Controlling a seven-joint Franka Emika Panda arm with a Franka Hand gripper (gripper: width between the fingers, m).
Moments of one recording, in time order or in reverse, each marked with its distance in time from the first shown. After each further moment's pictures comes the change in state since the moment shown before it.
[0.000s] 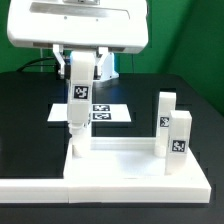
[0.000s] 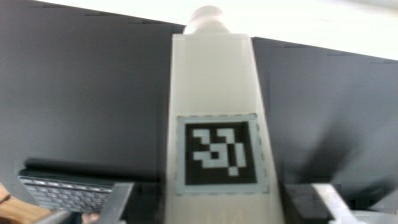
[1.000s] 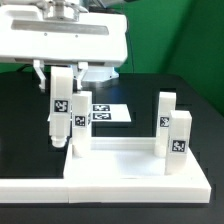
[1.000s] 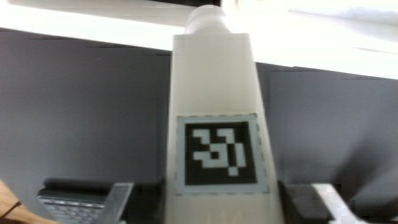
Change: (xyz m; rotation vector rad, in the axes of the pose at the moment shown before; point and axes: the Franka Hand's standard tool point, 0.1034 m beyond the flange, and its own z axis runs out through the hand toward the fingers) arm -0.028 0.032 0.022 -0.003 0.012 -0.034
